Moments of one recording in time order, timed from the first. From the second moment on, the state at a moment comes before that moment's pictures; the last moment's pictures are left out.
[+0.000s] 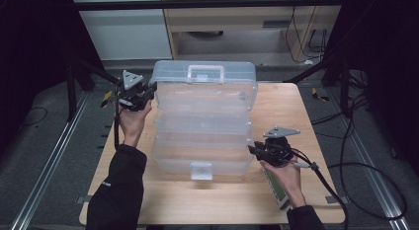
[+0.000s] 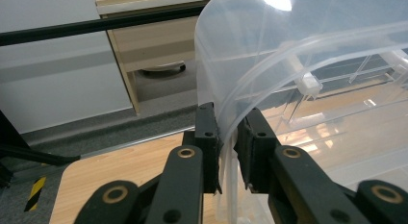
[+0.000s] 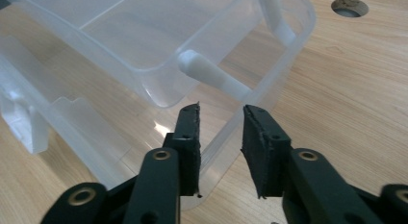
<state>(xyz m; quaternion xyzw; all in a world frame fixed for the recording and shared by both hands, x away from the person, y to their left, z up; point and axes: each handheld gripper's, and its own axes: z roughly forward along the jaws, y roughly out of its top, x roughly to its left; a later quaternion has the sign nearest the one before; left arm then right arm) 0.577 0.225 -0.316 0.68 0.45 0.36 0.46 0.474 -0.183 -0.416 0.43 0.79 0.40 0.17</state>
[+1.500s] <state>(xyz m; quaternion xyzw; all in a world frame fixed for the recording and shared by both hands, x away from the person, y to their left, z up) 0.631 0.215 -0.312 0.68 0.47 0.36 0.44 0.482 -0.183 -0.416 0.44 0.80 0.39 0.15</state>
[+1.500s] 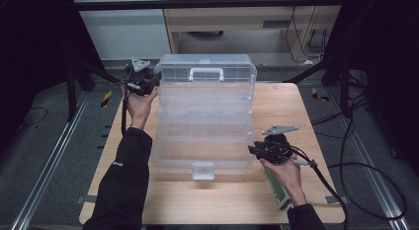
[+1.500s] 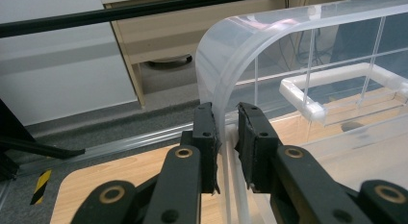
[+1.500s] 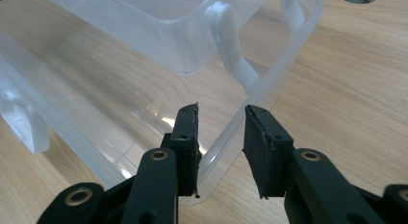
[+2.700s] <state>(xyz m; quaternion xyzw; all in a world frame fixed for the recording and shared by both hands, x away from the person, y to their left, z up) 0.676 0.211 -0.327 0.68 0.50 0.34 0.42 0.484 -0.185 -0.415 0.43 0.80 0.39 0.15</state>
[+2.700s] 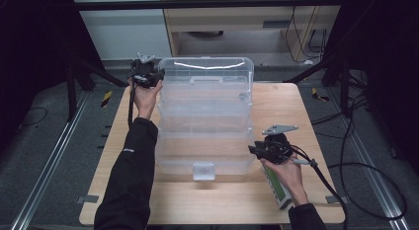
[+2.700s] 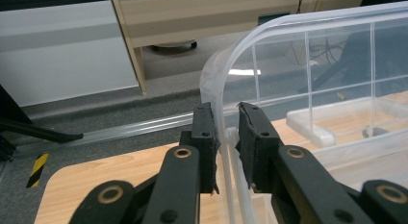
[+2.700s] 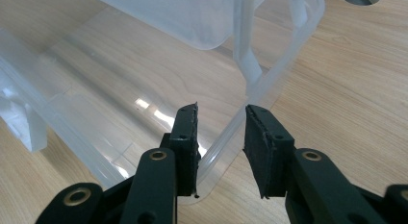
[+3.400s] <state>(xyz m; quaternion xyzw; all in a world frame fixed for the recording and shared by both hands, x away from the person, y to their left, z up) 0.689 0.213 -0.335 0.70 0.50 0.34 0.39 0.484 -0.185 -0.415 0.43 0.80 0.38 0.15</state>
